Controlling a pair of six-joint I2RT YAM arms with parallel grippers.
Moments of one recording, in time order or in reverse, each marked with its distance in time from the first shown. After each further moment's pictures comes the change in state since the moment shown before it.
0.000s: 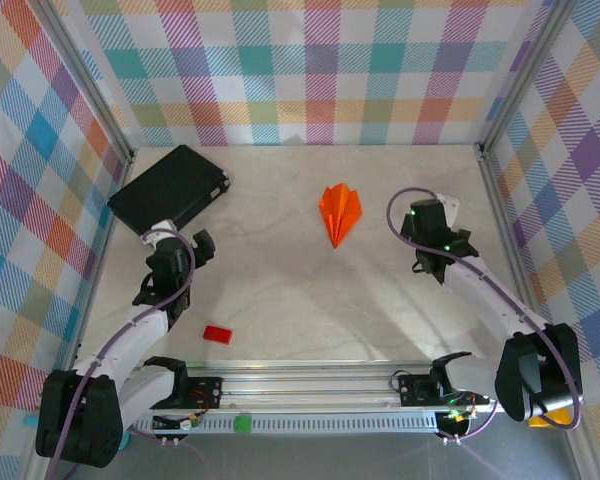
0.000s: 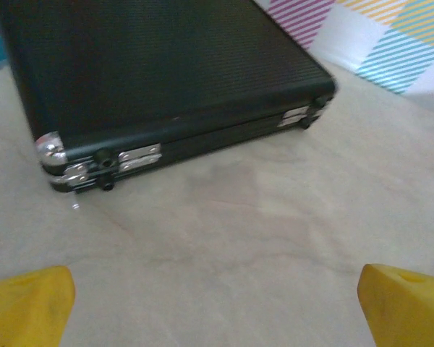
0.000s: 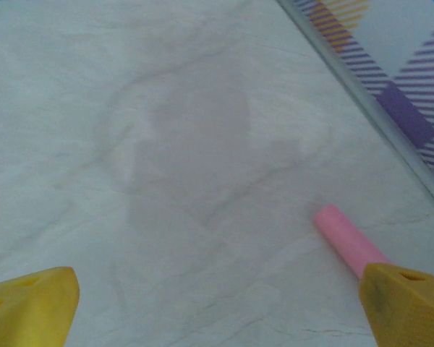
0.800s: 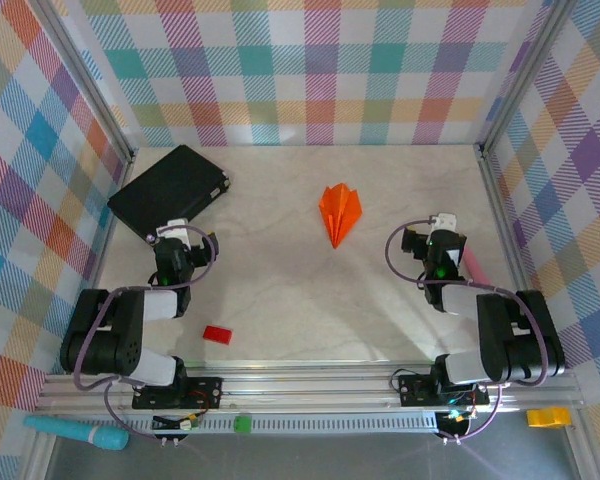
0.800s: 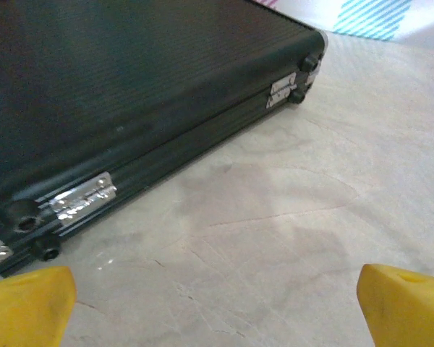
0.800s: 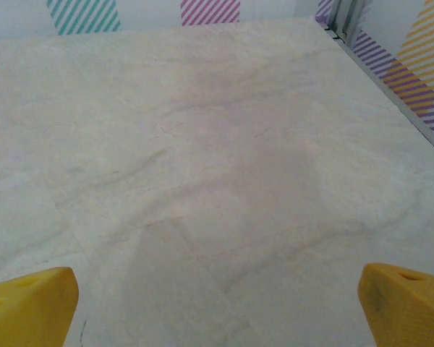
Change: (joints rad) left arm 0.136 0.483 -0.045 0.609 0.274 0.307; right arm -0.188 0.204 -0.389 0.965 -0.315 -0.301
